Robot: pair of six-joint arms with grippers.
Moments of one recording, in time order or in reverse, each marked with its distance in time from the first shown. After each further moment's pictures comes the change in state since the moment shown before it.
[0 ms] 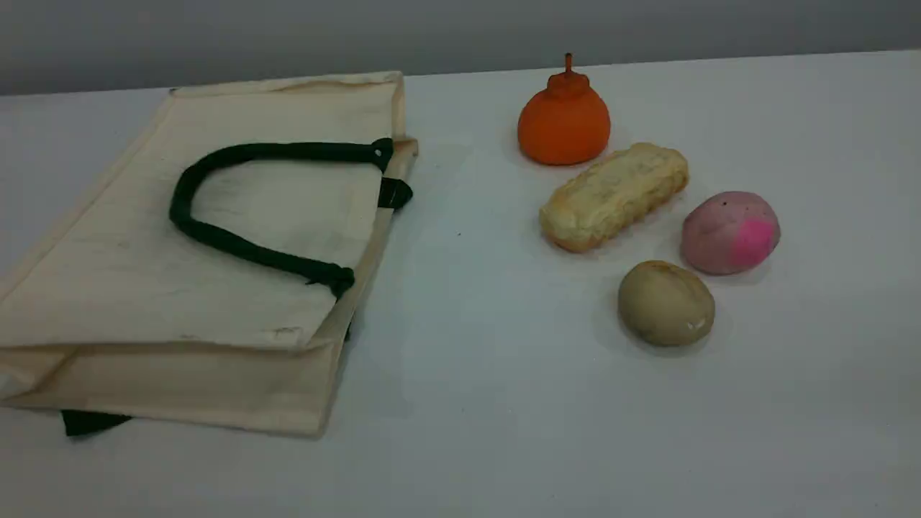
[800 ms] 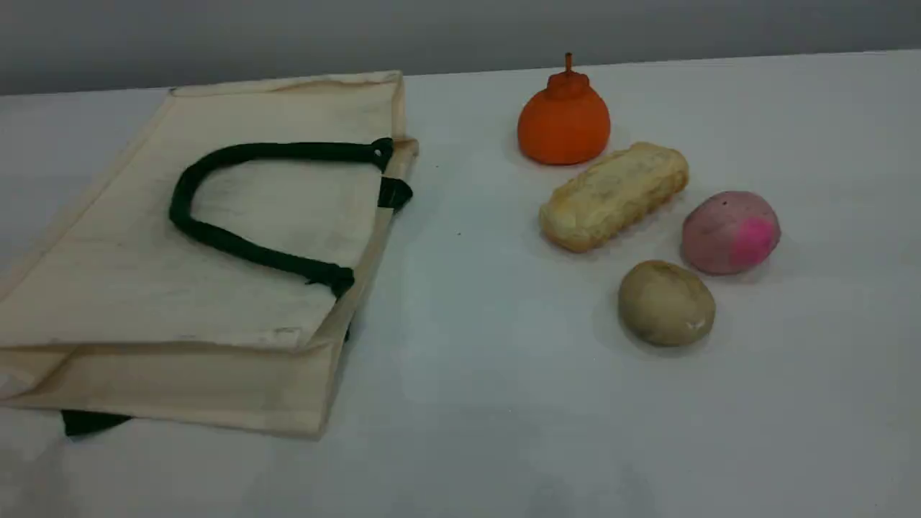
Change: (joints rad) left arm 0.000 0.759 -0.217 -0.023 -0.251 -0.081; right arm 0.000 0.538 -0.020 0.329 -0.392 -0.277
